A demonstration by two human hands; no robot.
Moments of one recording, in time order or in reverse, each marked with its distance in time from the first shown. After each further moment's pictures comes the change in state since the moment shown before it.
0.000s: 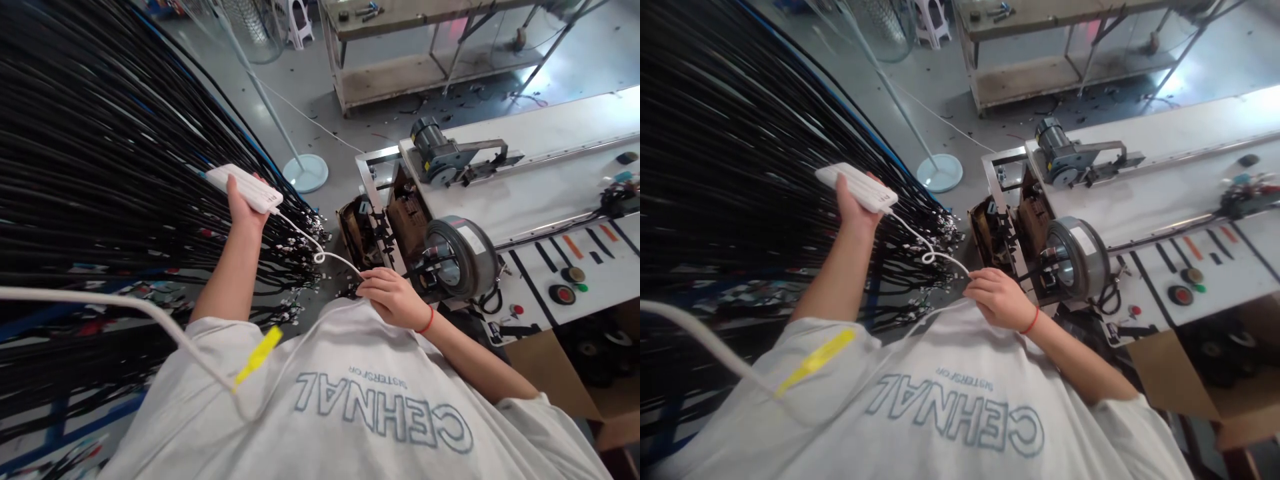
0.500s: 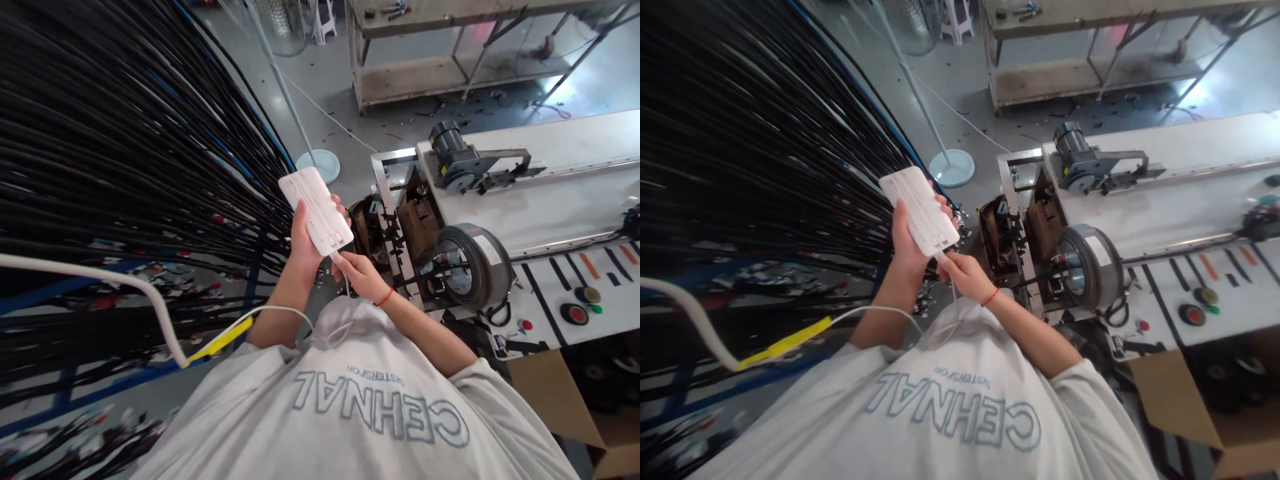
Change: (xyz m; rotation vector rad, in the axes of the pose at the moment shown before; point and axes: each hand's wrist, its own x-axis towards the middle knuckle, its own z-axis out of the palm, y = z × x) left_hand -0.148 -0.014 0.084 -0.145 -0.289 -0.057; right_hand 0.089 0.005 0.052 0.836 0.043 0.506
